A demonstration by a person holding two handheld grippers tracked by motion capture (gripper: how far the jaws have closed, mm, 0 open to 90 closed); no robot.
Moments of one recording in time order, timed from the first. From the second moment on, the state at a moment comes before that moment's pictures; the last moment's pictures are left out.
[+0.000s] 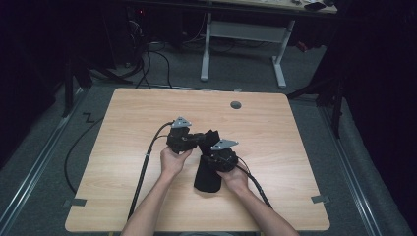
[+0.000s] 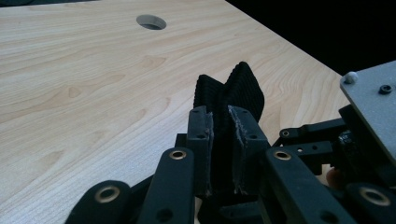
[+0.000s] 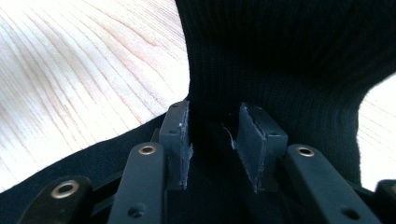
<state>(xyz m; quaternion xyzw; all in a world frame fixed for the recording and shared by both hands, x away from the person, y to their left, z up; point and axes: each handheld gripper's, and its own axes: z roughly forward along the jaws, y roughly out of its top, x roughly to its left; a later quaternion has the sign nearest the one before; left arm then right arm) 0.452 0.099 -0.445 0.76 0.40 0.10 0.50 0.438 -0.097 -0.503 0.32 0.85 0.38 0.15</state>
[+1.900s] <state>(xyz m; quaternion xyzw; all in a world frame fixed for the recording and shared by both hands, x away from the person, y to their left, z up) 0.408 0.090 -0.478 0.80 0.36 0.13 0.46 0.418 -0.128 -0.505 0.33 0.85 0.38 0.15</state>
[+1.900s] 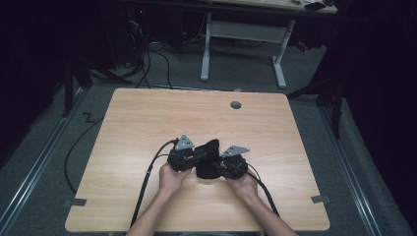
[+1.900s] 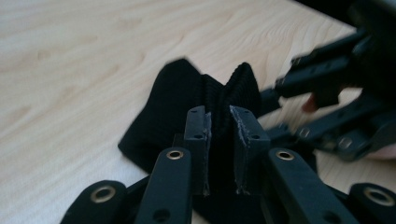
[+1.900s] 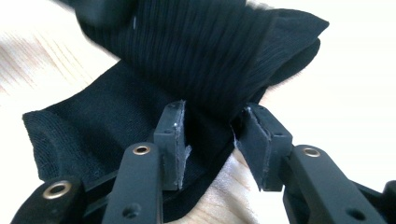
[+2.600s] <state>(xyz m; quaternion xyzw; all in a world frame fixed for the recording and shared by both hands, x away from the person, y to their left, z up) 0.424 0.088 -0.475 0.79 0.38 0.17 0.46 0.409 -0.118 -0.505 0.34 0.85 0.38 0.16</state>
